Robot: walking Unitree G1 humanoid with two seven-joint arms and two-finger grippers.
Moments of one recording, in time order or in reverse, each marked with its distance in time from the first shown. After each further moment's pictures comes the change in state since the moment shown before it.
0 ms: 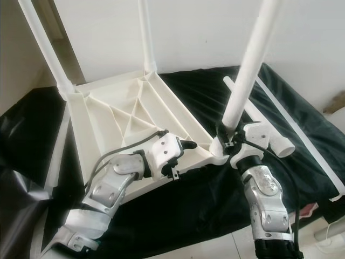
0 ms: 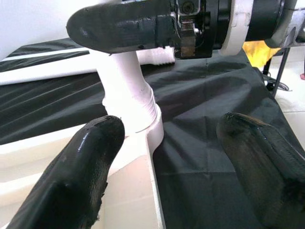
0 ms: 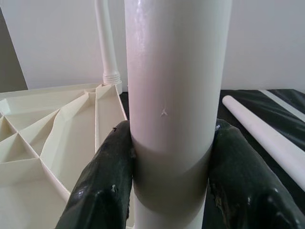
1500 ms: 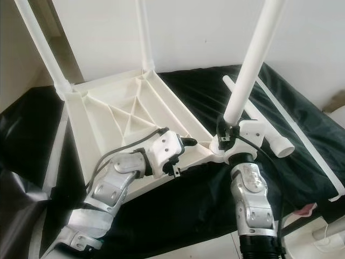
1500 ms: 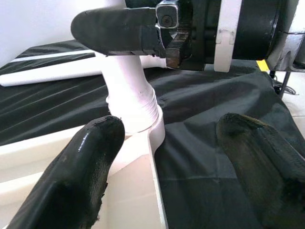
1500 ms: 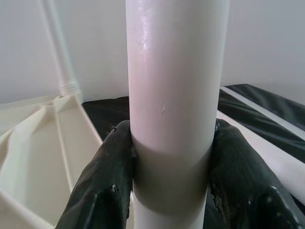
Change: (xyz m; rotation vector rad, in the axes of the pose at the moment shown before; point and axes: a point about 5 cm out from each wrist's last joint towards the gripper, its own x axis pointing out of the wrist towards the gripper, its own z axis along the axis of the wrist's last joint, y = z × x) left arm 0.001 0.003 0.002 0.004 -0.001 0.030; right arm 0.006 0.011 -0.004 0.017 -0.033 -0.263
